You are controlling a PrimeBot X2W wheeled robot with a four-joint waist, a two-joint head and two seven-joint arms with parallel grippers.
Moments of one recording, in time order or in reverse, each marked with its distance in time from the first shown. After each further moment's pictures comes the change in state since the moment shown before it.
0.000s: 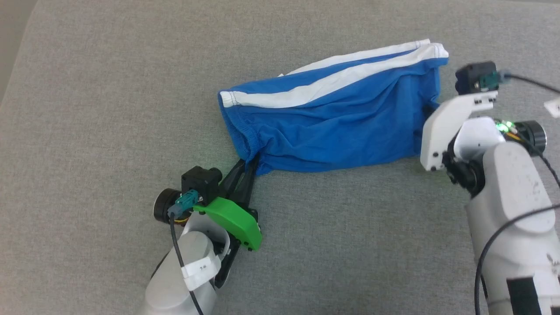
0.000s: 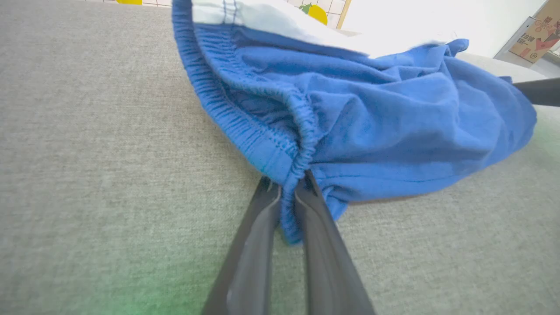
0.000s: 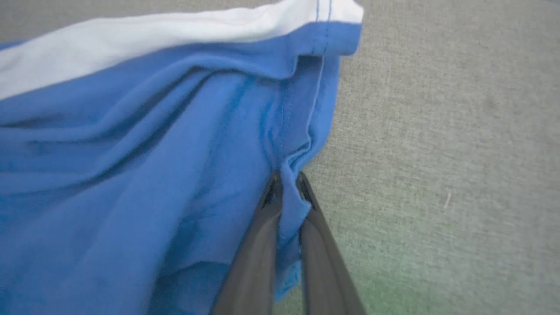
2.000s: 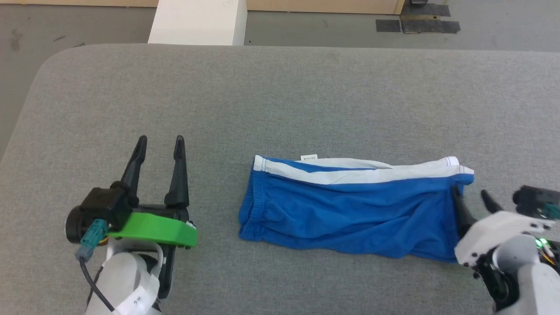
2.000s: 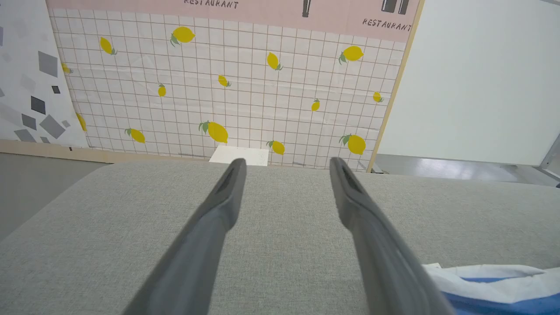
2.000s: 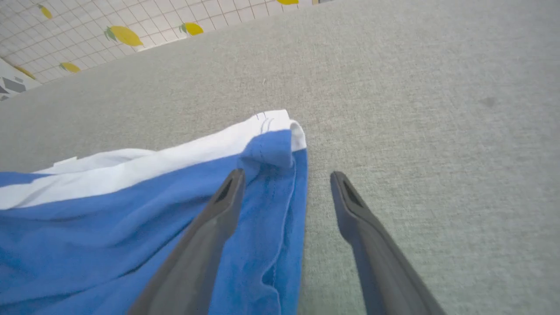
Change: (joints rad) left arm 0.223 0.069 0.261 -0.433 0.060 0.073 0.004; right arm 0.504 0.001 -0.134 -0.282 0.212 0.000 -0.333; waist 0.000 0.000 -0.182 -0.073
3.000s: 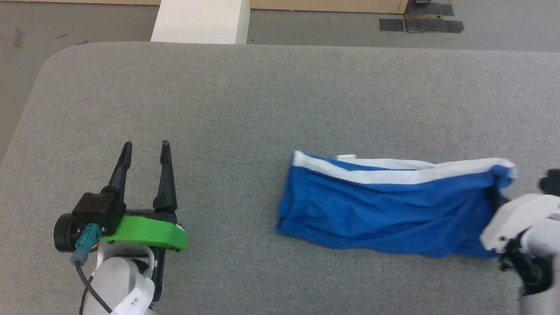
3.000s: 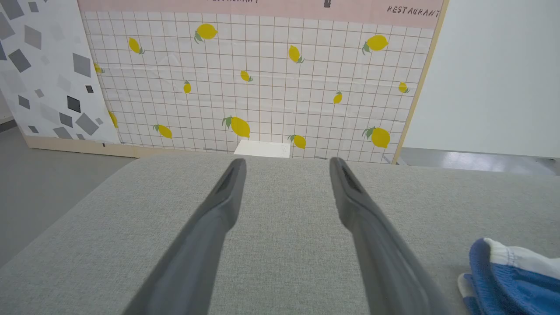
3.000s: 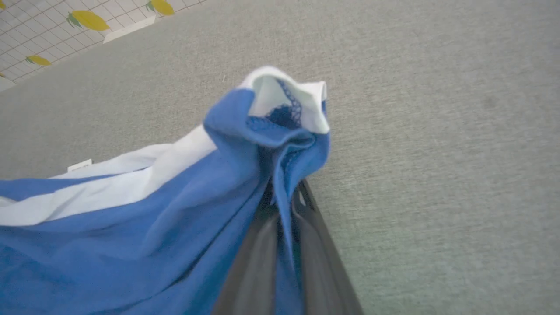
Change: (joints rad) left arm 0.008 -0.068 0.135 0.031 0.130 -0.055 0.000; right arm -0.058 0.001 -0.119 -0.039 0.011 -0.005 0.266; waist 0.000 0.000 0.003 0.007
